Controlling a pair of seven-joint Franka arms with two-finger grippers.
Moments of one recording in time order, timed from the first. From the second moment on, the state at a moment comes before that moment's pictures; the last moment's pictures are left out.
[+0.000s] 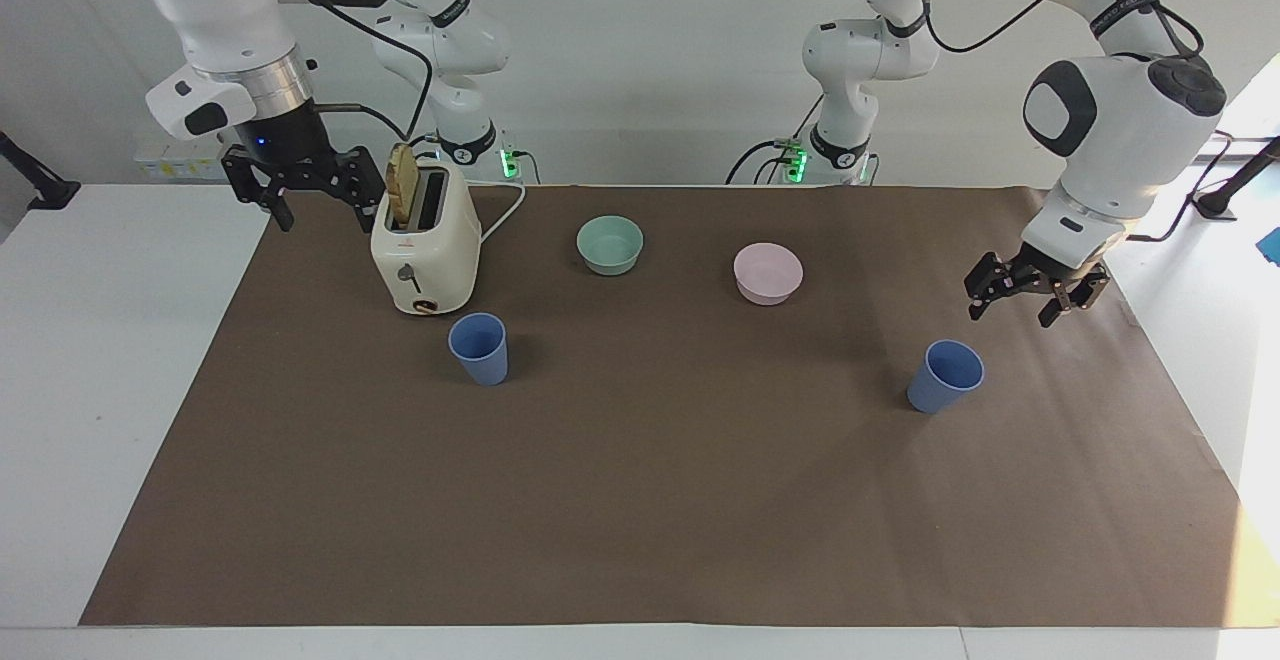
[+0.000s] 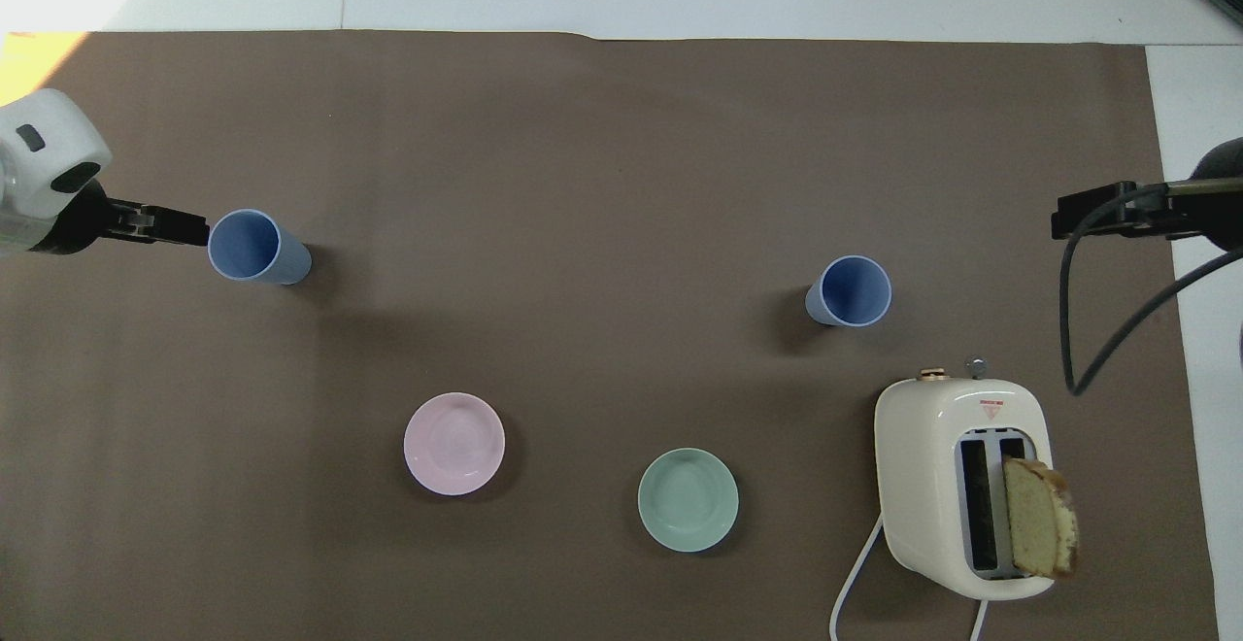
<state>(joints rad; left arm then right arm) -0.05 0.10 0.07 -1.83 -0.05 2.03 0.22 -0.01 0.01 0.02 -1.56 -0.02 1.66 0.04</state>
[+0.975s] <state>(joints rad) -0.05 0.25 0.07 -1.91 -0.10 2.22 0.22 -0.01 0.01 0.02 -1.56 -0.02 1.66 0.04</state>
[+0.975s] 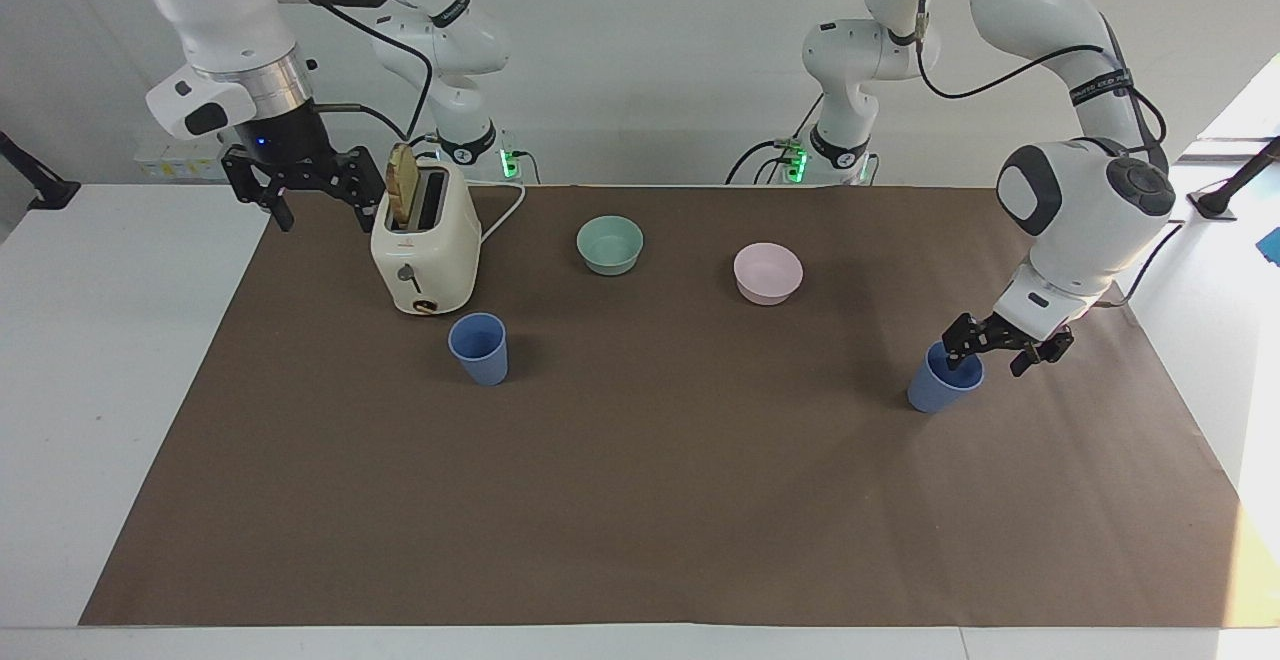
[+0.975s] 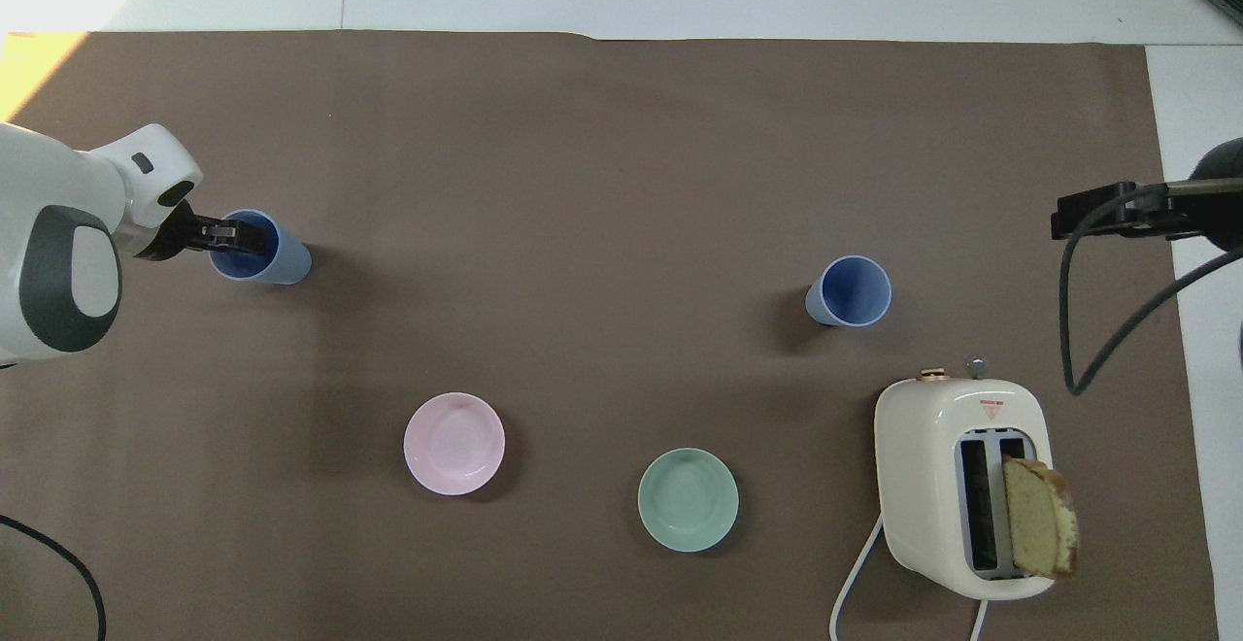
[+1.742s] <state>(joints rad) -0.14 0.25 0.05 -1.88 -0.11 2.24 0.07 -0.01 0.01 0.02 -1.56 -0.02 1.66 0.04</state>
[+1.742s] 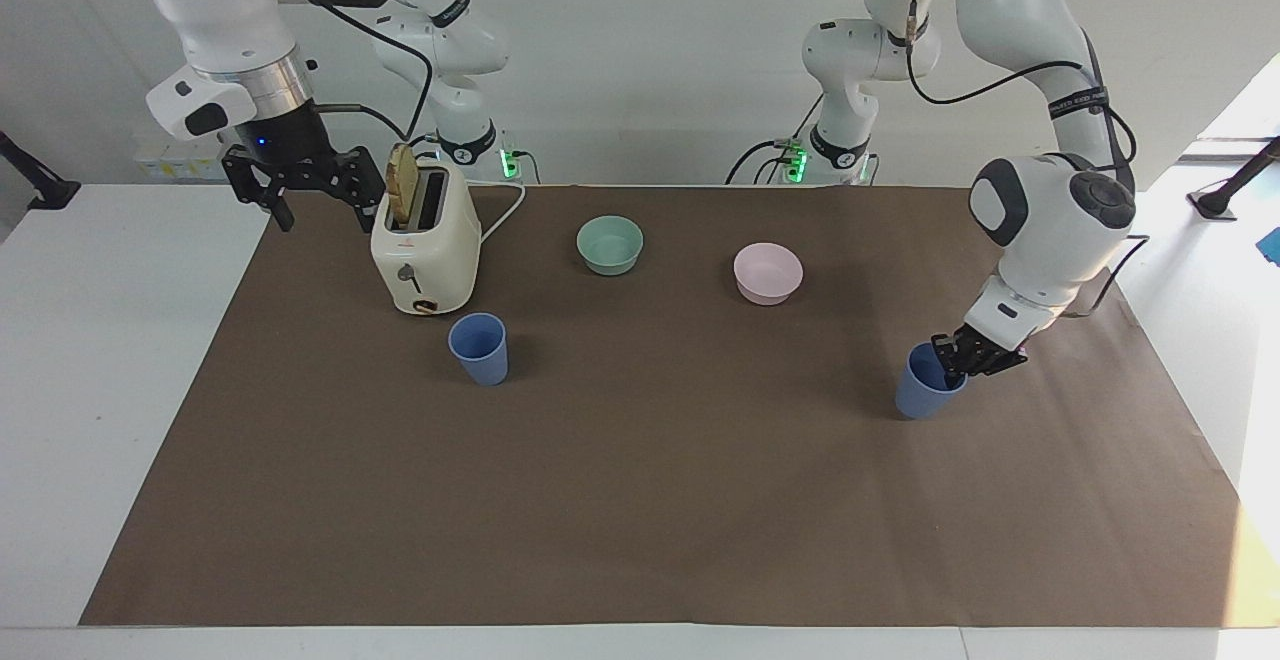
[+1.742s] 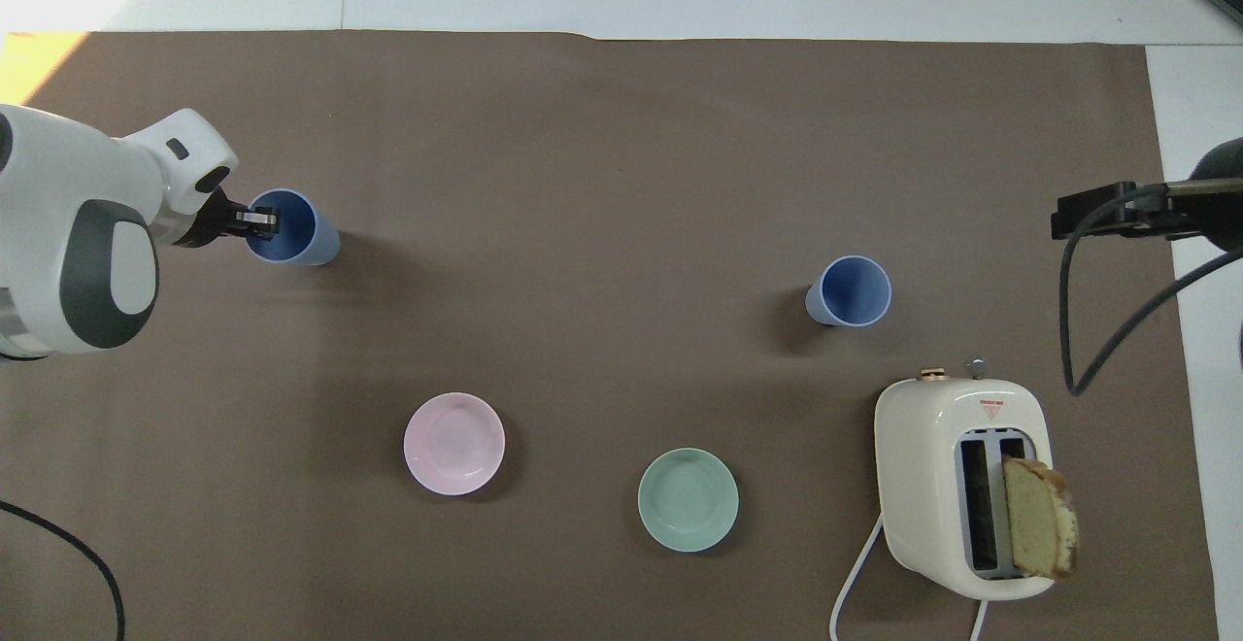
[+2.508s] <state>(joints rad) -0.57 0.27 0.04 -1.89 -0.10 2.34 -0.47 -0.01 0.01 0.02 -1.56 -0.02 1.66 0.04</state>
